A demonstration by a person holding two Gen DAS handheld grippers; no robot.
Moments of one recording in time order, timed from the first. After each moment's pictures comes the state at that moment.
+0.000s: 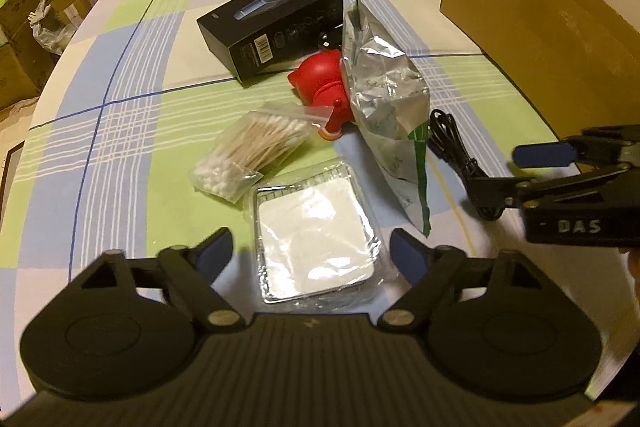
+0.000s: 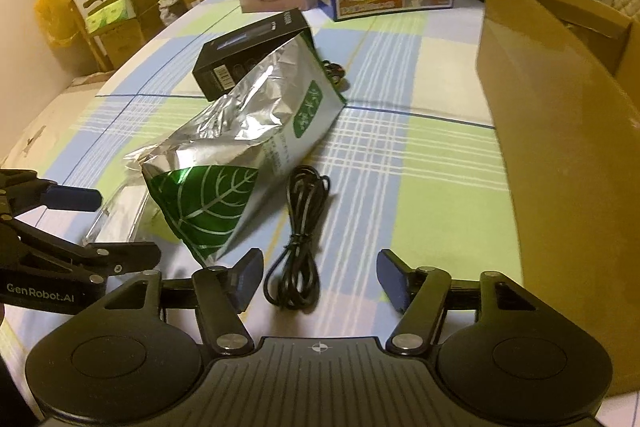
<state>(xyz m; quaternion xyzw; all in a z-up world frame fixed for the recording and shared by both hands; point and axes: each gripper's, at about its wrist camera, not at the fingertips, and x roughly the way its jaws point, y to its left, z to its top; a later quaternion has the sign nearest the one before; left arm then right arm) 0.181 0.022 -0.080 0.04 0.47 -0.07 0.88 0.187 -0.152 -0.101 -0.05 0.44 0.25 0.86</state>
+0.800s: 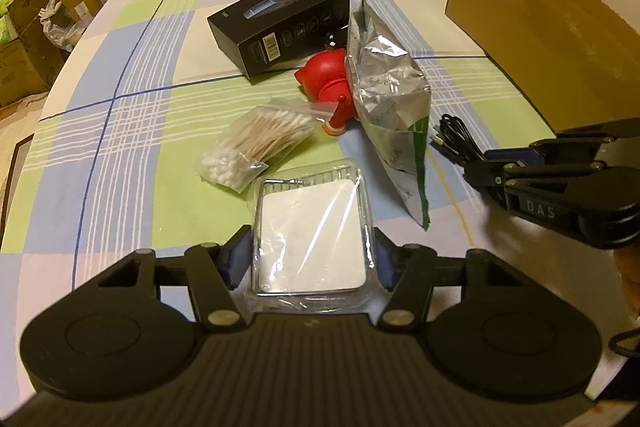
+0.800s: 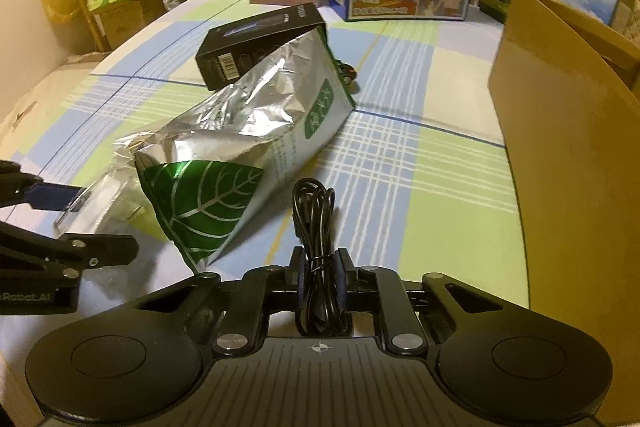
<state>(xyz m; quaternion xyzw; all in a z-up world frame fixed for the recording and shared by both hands) 0.169 0.023 -0.076 0.03 0.47 -0.05 0.88 0.189 -0.136 -0.111 -0.10 0.43 0.24 0.86</state>
